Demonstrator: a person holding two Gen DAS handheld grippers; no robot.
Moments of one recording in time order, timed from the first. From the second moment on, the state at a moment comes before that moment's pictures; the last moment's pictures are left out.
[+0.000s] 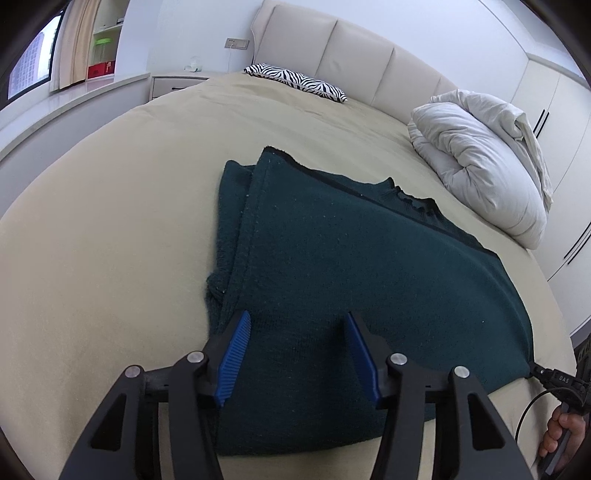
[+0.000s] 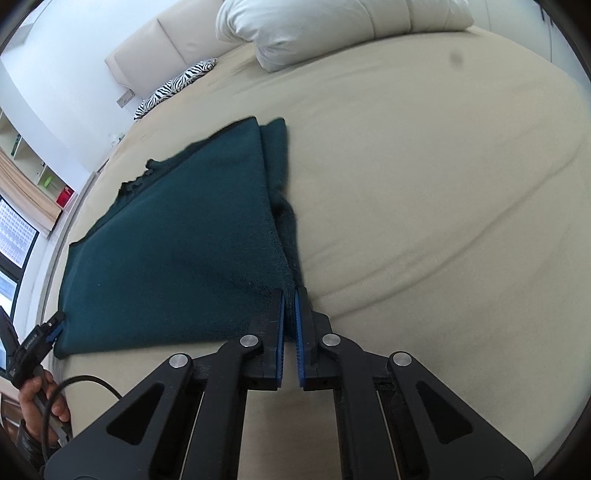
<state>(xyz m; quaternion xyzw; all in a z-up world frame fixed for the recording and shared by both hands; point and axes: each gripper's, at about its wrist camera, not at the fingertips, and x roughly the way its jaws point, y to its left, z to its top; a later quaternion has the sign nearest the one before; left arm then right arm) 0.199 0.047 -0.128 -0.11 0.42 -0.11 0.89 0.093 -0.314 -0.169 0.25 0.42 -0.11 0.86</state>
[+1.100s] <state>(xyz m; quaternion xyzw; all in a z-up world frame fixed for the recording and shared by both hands) 0.253 0.042 -0.126 -0.12 0.39 -0.12 0.90 0.196 -0.338 -0.198 0.46 0.30 0.02 0.84</state>
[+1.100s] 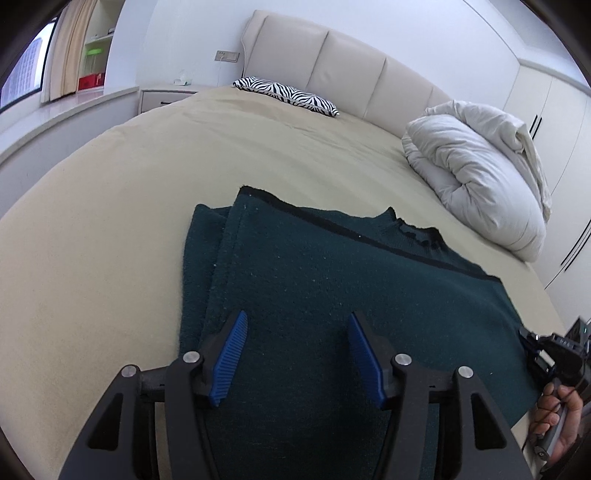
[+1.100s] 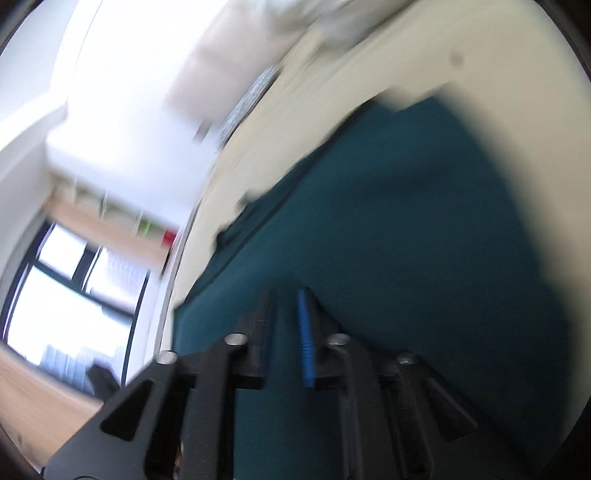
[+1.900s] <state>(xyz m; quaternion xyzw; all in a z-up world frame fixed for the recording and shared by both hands) 0.188 0.068 -0.098 -0.11 0.40 -0.10 0.91 0.146 -0.324 -0.166 0.40 0.35 -0.02 0.84</state>
